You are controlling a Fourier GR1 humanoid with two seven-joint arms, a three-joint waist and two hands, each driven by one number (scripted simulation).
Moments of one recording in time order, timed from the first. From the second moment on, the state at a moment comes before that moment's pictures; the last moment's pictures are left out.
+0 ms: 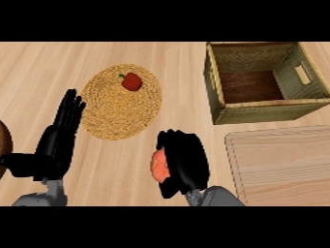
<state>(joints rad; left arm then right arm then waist) -0.05 0.10 -0.06 -1.65 0.07 0.13 0.01 -0.34 0.00 0.72 -1.52 1.02 0.02 0.72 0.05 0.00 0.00</state>
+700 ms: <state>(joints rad) -0.03 0.10 -0.04 -1.65 0.07 0.15 0.01 -0.52 0.00 0.79 -2.10 0.88 0.01 1.03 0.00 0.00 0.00</state>
